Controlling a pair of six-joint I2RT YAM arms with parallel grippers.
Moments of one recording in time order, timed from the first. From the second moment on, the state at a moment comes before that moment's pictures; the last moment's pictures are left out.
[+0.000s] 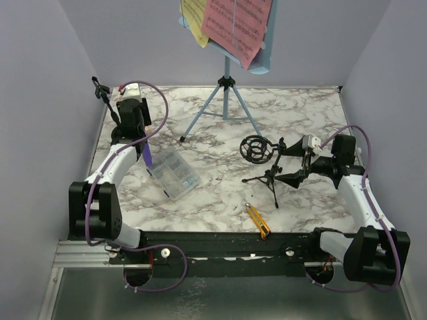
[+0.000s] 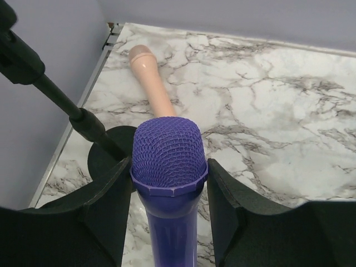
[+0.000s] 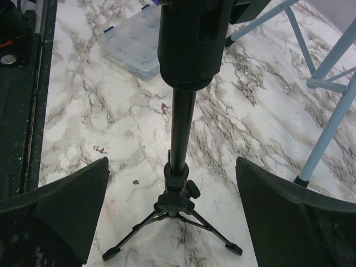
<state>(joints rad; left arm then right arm) -0.06 1.44 0.99 0.18 -0.30 -0.05 -0.14 1.10 0.70 -0.39 -1.39 -0.88</state>
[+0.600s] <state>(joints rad) -0.03 1.79 1.35 0.06 -0.41 0.00 -0.14 1.10 0.70 -0.43 -1.39 -0.93</state>
